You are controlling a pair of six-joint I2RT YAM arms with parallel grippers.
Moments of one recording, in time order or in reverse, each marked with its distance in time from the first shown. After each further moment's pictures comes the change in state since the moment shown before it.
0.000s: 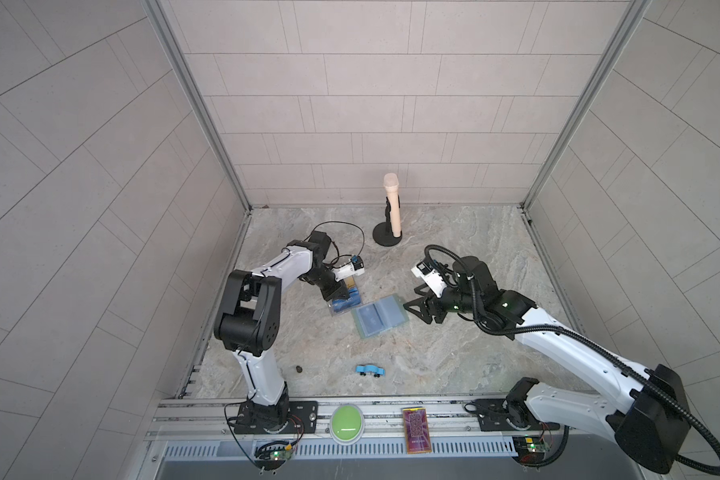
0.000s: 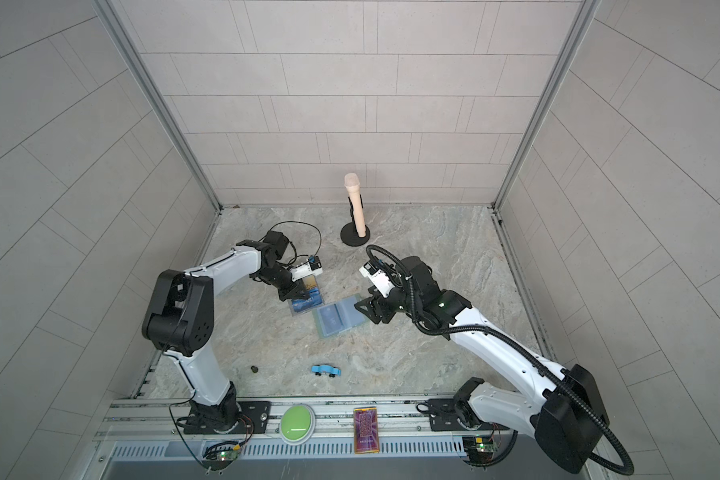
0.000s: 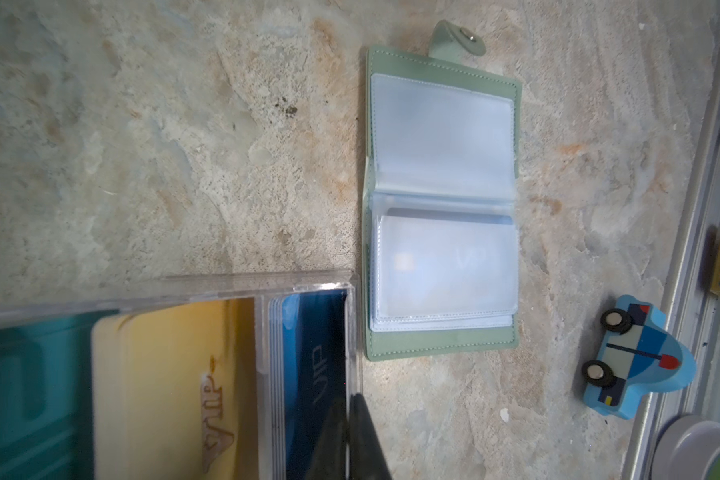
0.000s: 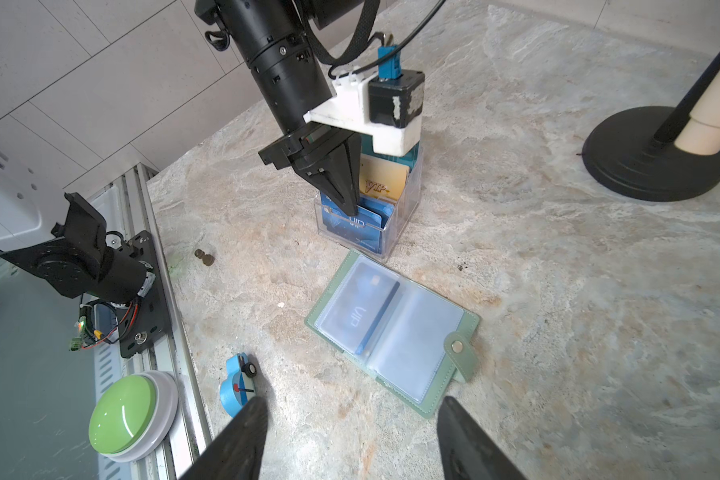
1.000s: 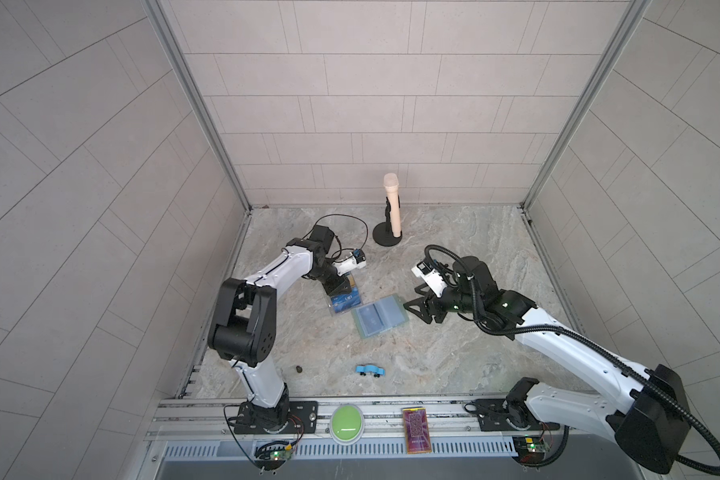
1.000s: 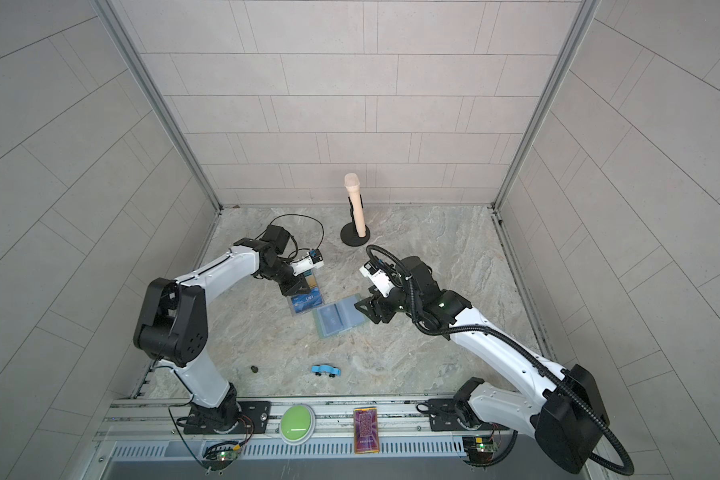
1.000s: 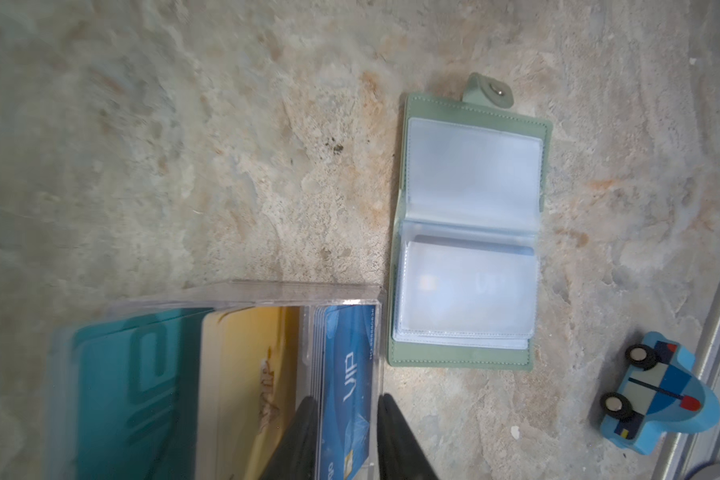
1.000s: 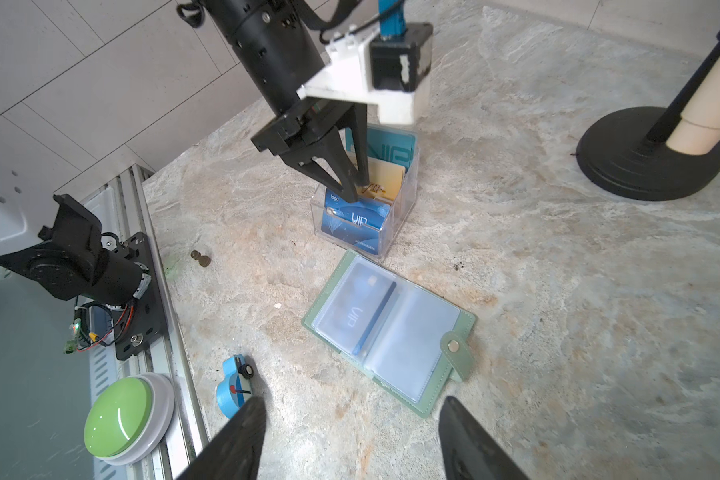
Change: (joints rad) left arm -0.031 -0.109 0.007 0.061 -0.105 -0.116; right arm 0.000 -0.001 0.000 0.002 0.018 0.004
